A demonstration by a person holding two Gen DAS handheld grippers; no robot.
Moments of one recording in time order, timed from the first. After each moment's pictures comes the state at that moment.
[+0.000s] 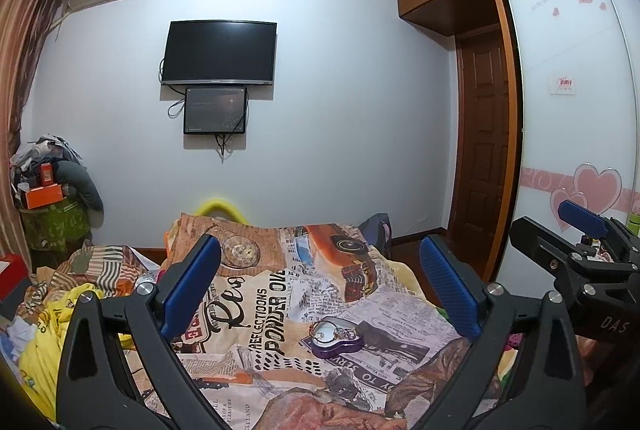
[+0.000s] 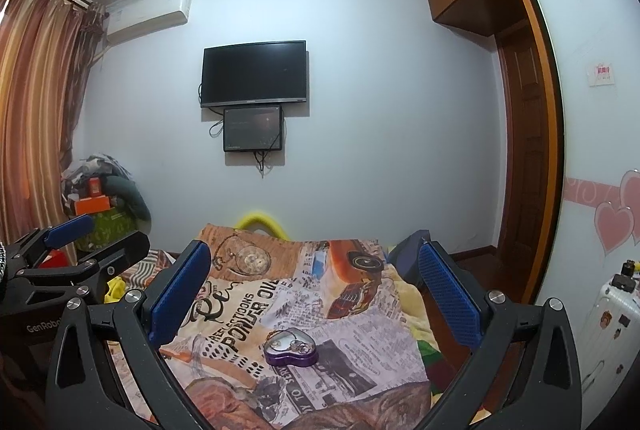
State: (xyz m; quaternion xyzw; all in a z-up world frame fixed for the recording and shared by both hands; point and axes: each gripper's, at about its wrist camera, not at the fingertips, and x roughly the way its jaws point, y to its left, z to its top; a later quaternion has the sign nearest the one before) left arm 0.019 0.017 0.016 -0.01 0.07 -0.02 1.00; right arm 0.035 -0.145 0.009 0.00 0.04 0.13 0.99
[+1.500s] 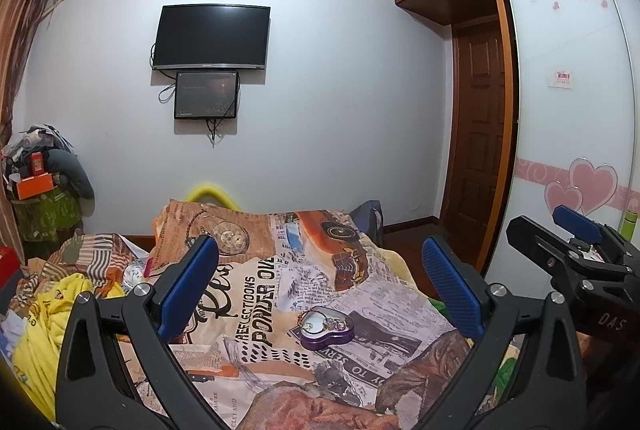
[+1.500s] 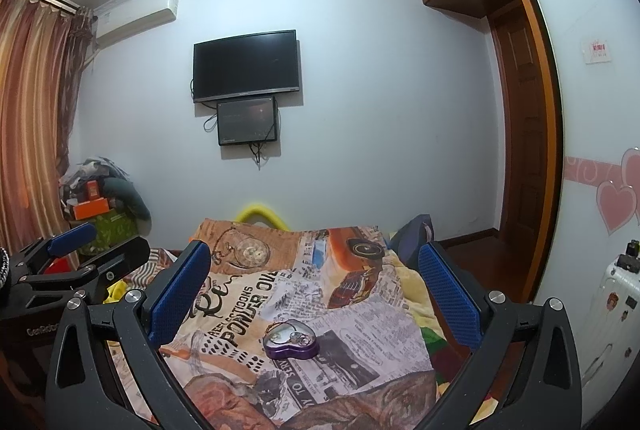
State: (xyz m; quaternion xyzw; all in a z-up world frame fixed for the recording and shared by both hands) left arm 0.034 0.013 0.013 -0.02 0.10 -0.04 0.99; right arm 0.045 -0.154 0.009 0.02 0.07 0.12 0.99
